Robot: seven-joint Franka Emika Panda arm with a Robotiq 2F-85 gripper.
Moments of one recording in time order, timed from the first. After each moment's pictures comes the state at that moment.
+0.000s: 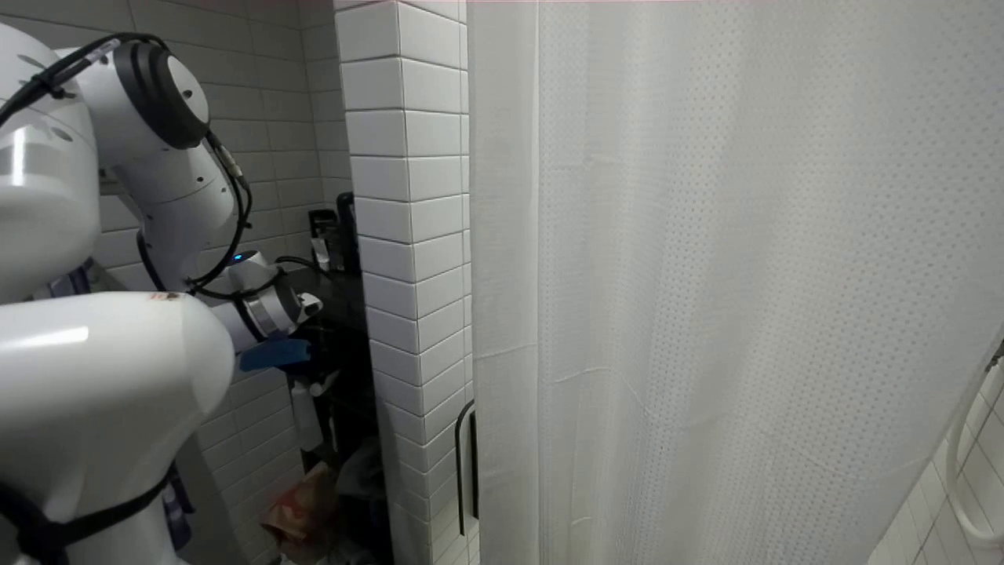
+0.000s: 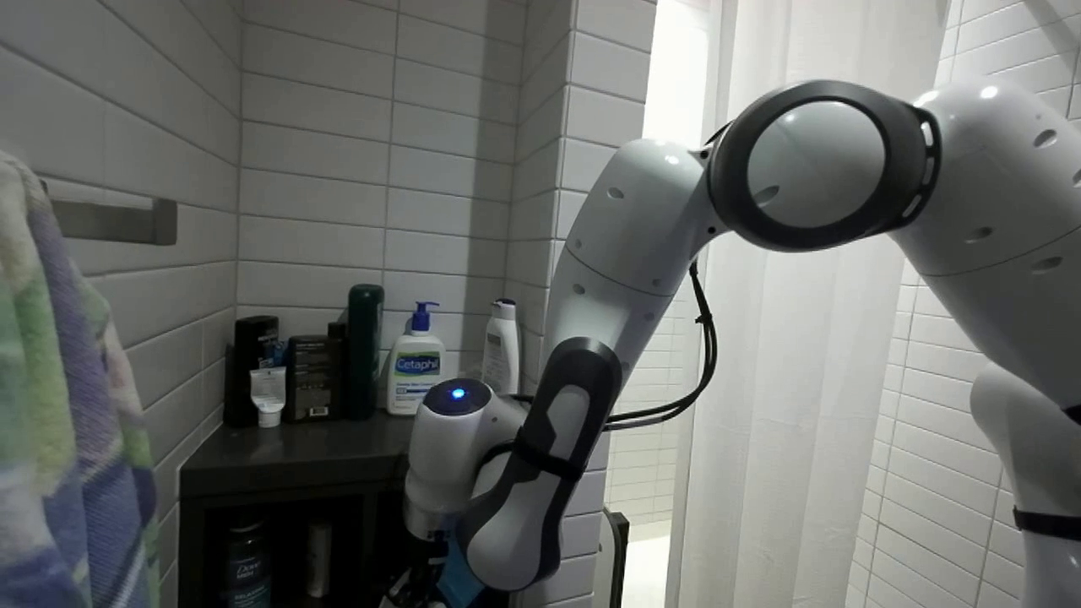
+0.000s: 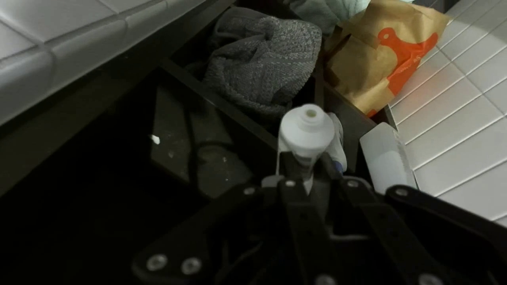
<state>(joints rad) 0.92 0.75 -0.33 -2.03 -0.27 2.99 0.51</state>
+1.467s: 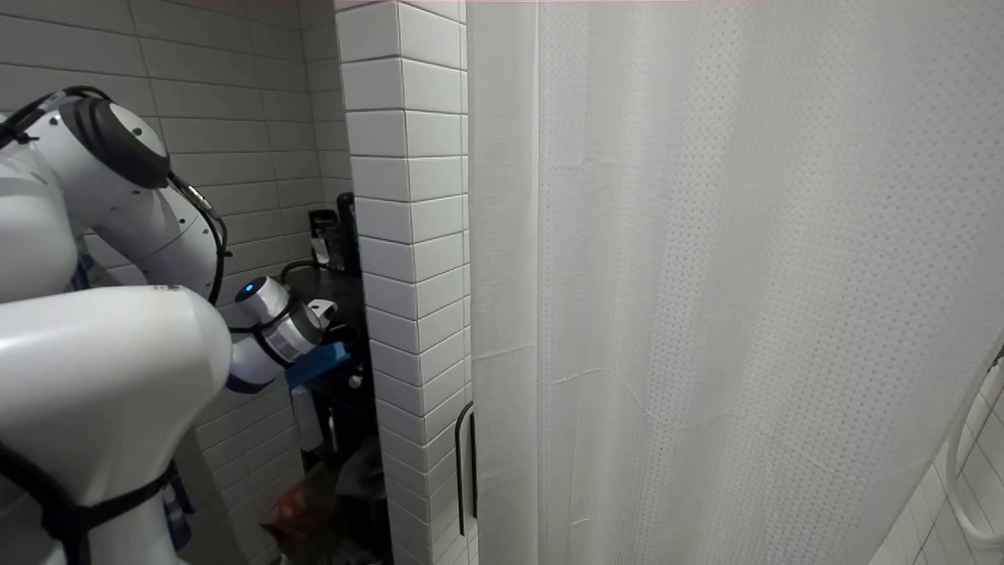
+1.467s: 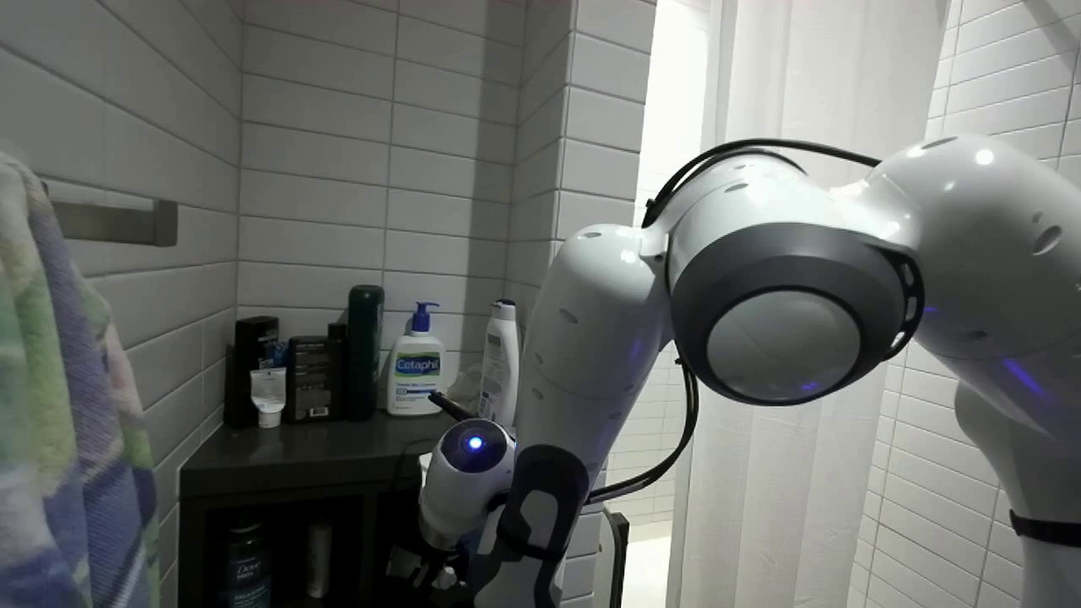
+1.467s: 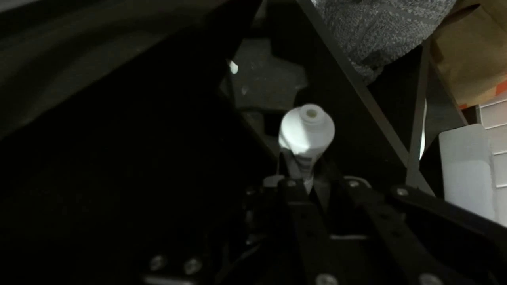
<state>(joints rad) 1.15 1.02 -0.63 -1.96 -0.07 3.22 0.23</state>
